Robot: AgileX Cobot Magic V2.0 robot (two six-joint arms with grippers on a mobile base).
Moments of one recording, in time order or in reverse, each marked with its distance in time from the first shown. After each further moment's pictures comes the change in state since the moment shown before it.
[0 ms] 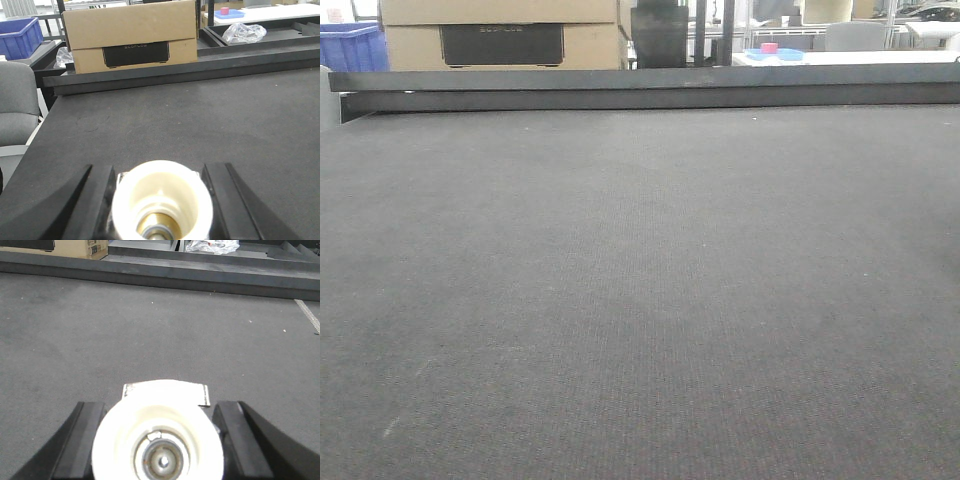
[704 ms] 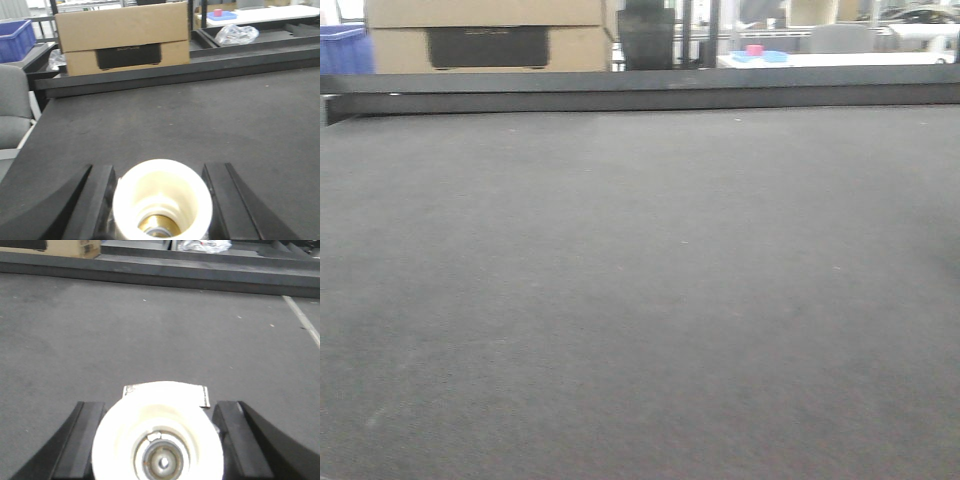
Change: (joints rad) left arm 0.000 0.000 0.000 0.002 0.000 0.000; right arm 0.000 0.000 0.000 0.002 0.000 0.000
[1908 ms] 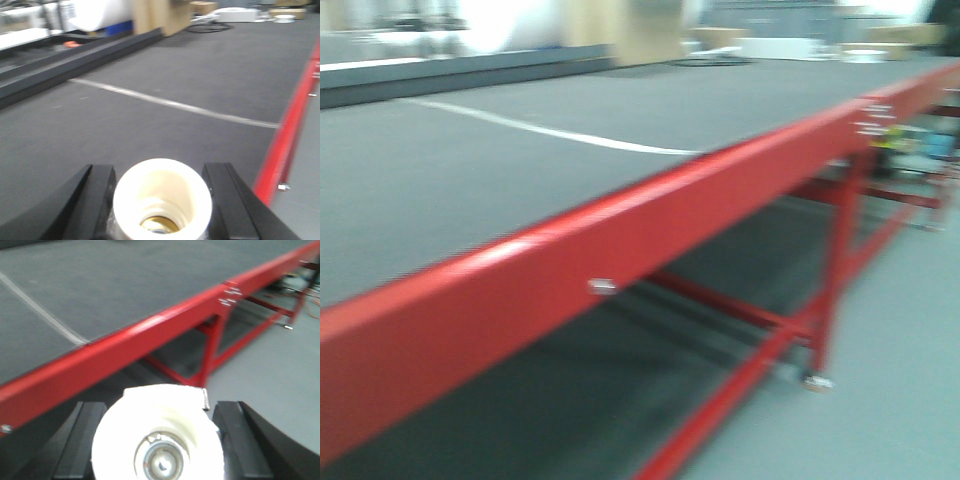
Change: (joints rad) left arm 0.000 -0.002 0.000 0.000 0.000 0.000; right arm 0.000 0.000 0.000 -0.001 0.000 0.000
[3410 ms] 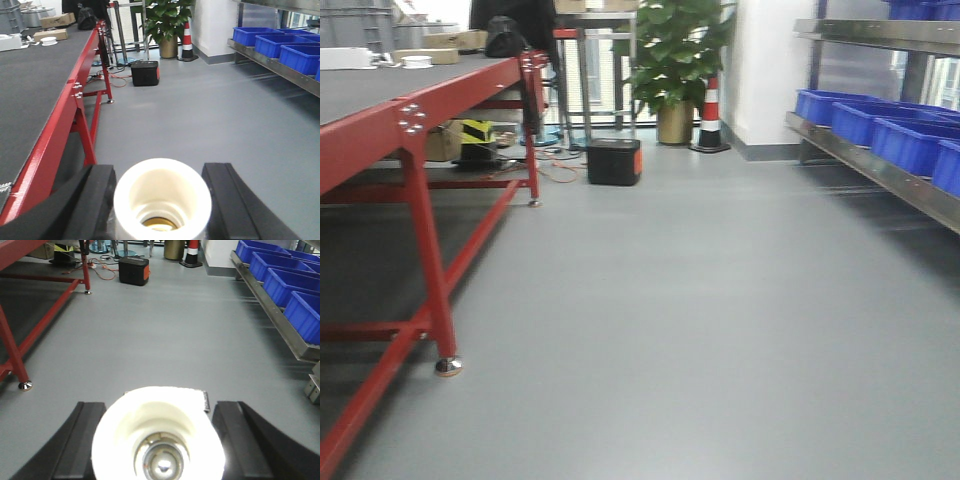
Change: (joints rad) left arm 0.000 0.000 0.000 0.000 0.000 0.000; right arm 0.000 0.000 0.000 0.000 0.000 0.000
